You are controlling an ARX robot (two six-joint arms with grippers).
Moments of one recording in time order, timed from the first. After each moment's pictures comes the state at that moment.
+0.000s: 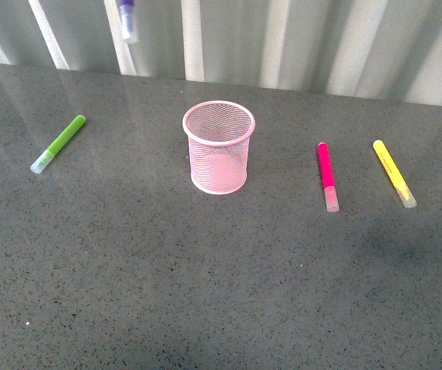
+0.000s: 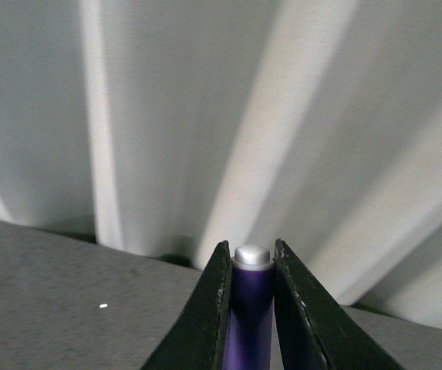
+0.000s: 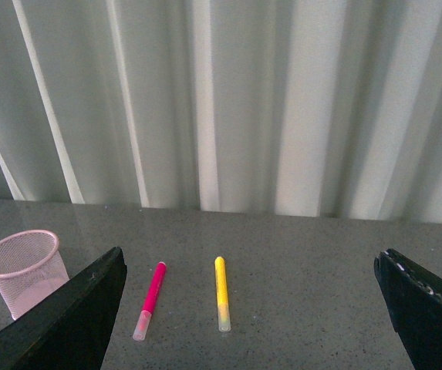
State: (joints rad) left arm -0.29 2.00 1.32 0.57 -0.27 -0.24; right arm 0.00 0.00 0.02 0.00 0.00 0.00
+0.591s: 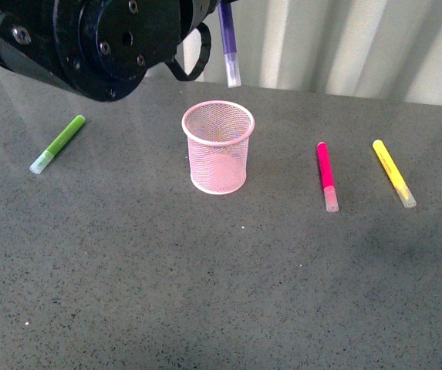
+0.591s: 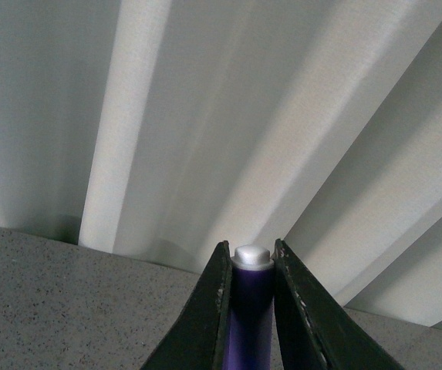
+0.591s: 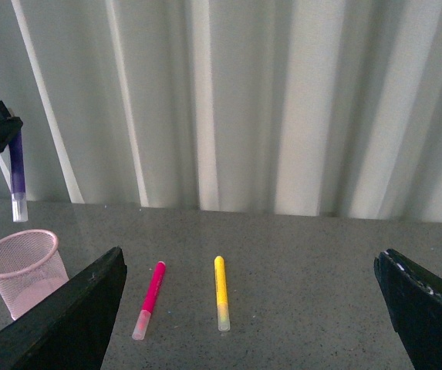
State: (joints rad) left arm -0.45 2.16 1.25 0.93 -0.31 -0.35; right arm 0.00 0.00 0.02 0.00 0.00 0.00
